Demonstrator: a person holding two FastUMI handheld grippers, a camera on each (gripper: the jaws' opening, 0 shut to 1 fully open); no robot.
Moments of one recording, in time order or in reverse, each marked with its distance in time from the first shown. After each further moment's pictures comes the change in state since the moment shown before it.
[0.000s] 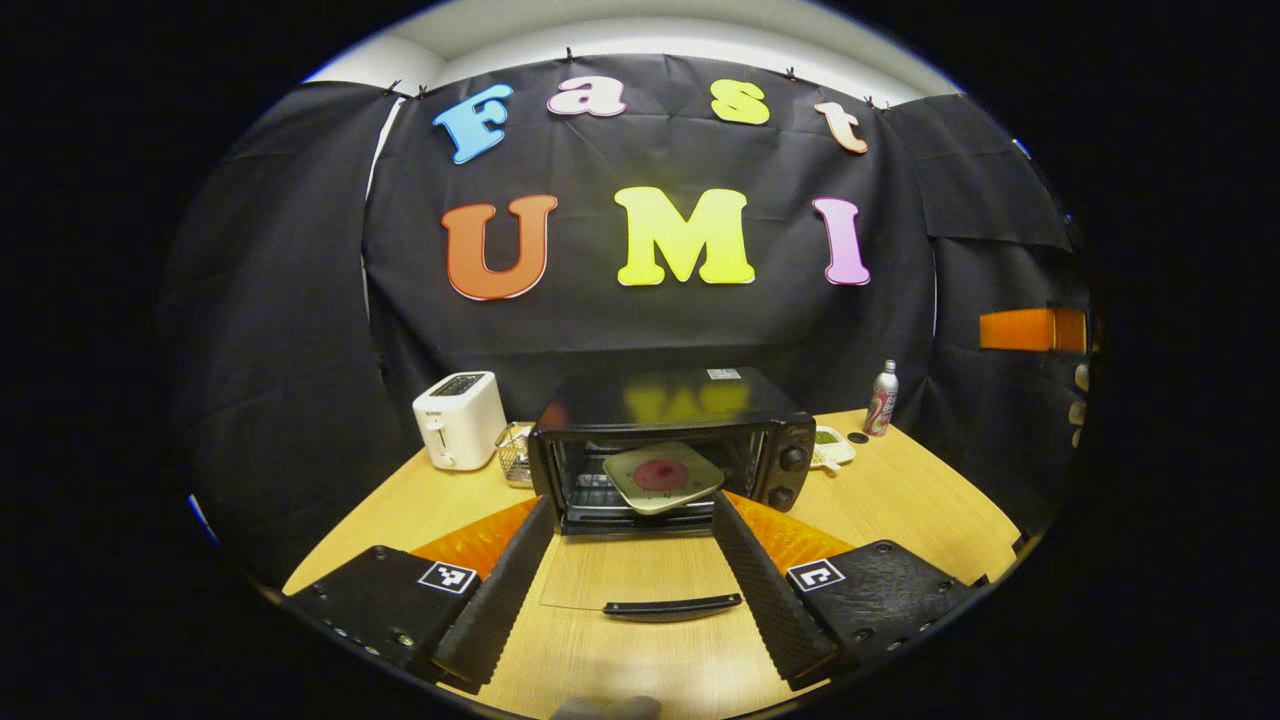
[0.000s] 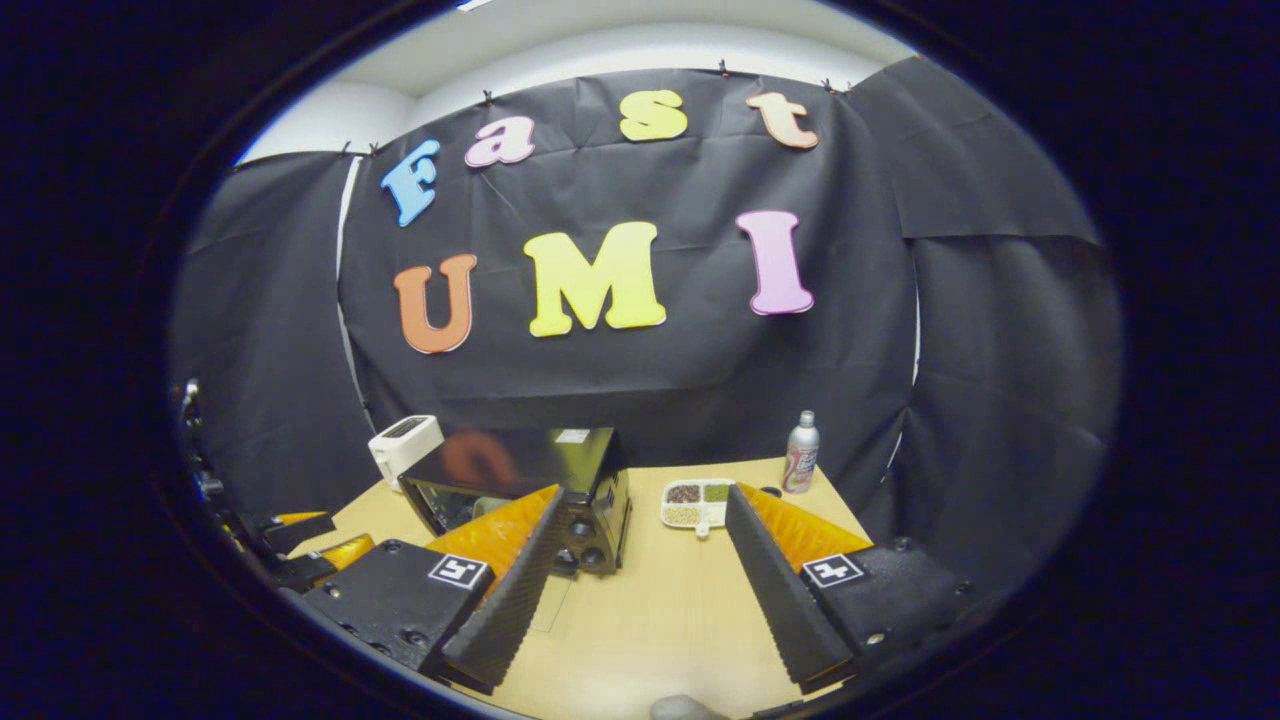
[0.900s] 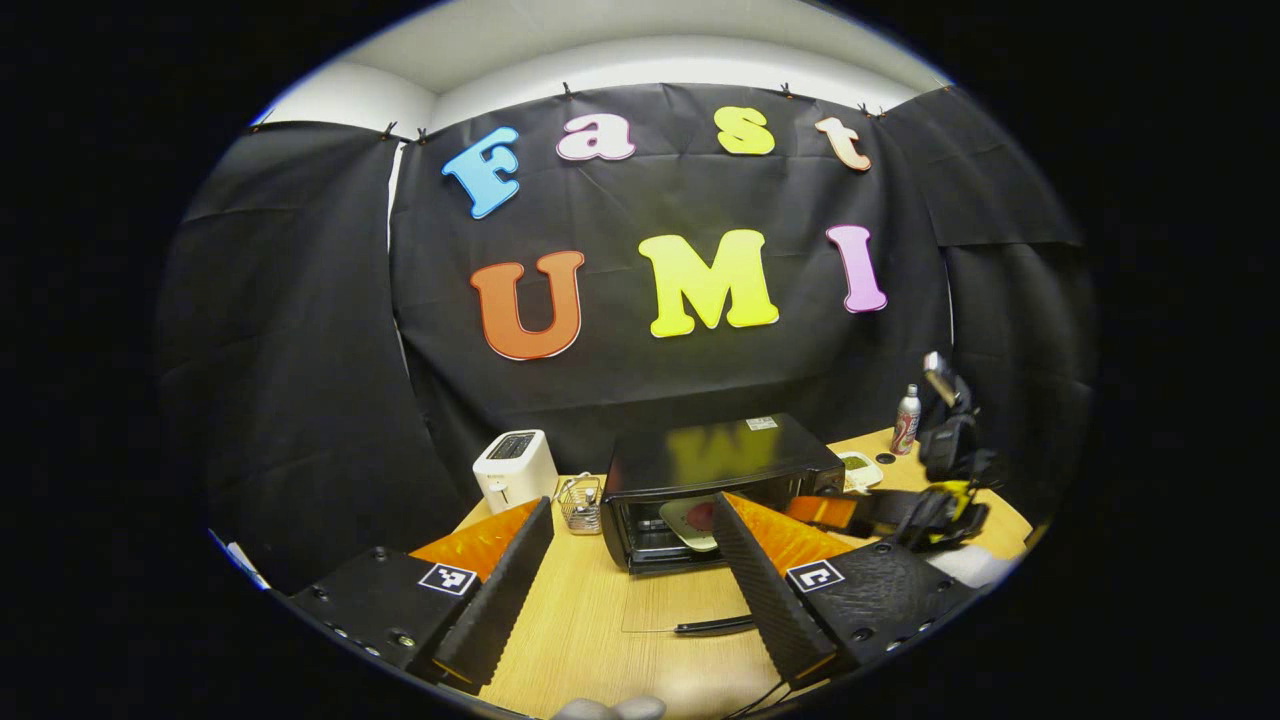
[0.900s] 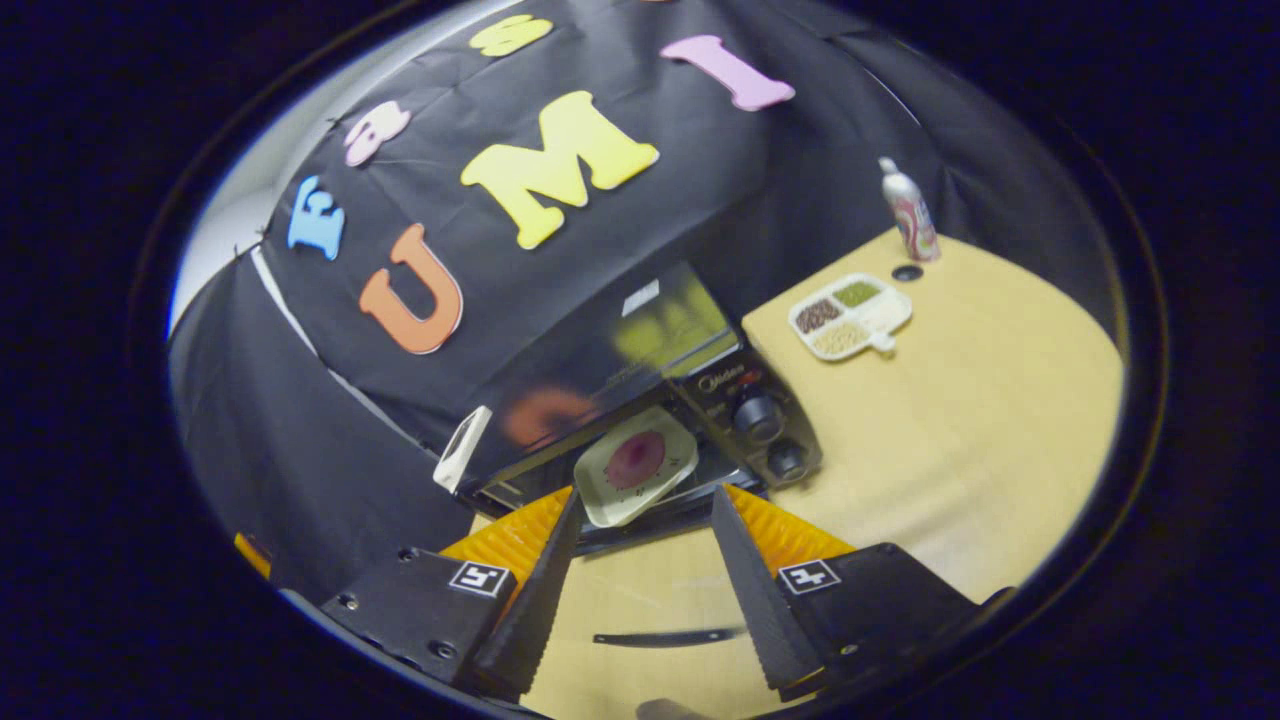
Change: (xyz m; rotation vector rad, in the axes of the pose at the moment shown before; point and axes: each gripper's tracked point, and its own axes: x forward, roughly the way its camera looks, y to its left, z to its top) left arm -0.048 0.056 0.094 0.075 -0.109 0.095; right arm 0.127 0.144 -0.131 0.454 0.259 0.148
